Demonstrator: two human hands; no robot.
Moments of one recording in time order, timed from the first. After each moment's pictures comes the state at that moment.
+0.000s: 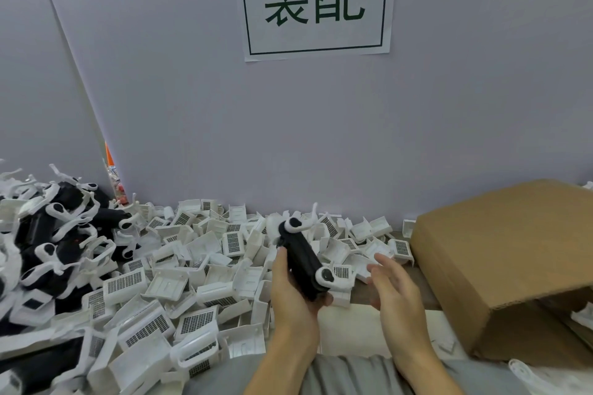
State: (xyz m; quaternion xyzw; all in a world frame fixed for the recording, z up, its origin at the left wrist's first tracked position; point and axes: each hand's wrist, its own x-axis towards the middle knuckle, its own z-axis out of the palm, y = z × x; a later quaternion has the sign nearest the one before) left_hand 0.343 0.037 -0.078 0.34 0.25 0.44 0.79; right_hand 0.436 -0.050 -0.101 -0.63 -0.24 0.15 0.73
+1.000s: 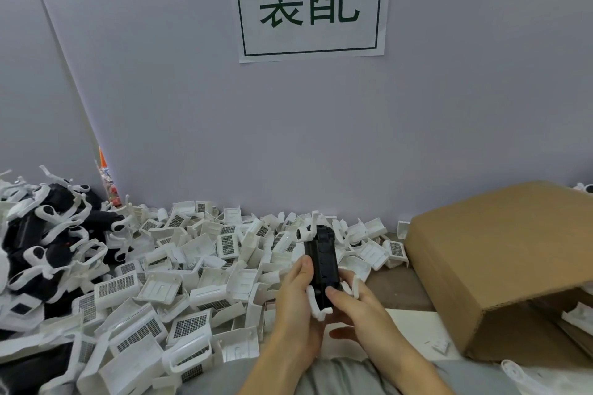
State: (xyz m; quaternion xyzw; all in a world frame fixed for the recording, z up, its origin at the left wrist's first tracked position) left_hand 0.337 0.027 -0.074 0.39 0.22 0.34 0.82; right_hand 0.417 -0.046 -0.092 -0.63 -0.31 0.34 0.62
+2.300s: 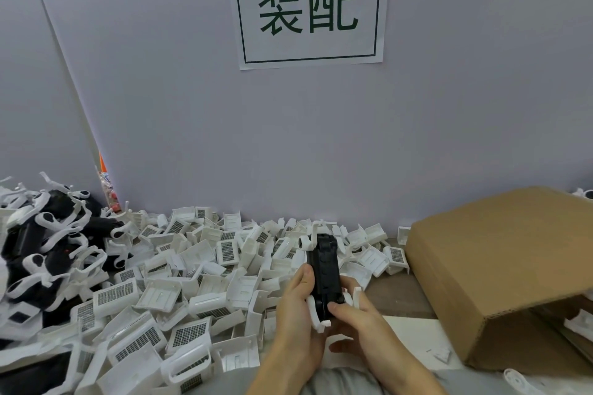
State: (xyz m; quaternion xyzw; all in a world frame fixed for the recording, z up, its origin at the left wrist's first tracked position) left_hand 0.334 0.023 -0.071 0.36 0.24 0.34 0.83; right_hand 0.423 -0.045 -0.100 -0.59 -0.35 0.38 0.62
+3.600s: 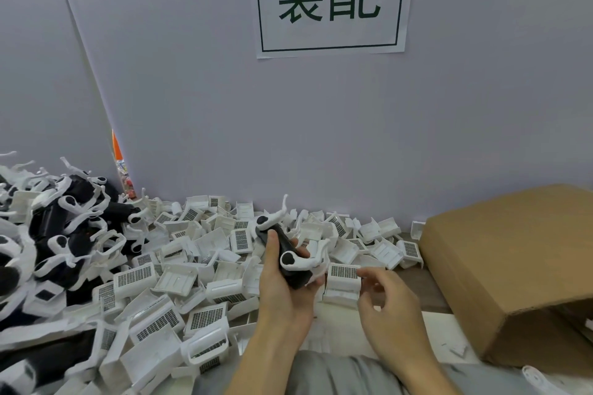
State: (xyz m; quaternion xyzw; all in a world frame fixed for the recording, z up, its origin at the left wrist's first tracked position) left_hand 0.327 0.063 -0.071 0.27 0.18 0.43 0.84; right_hand 0.427 -0.044 -0.110 -0.75 -0.40 -0.02 0.53
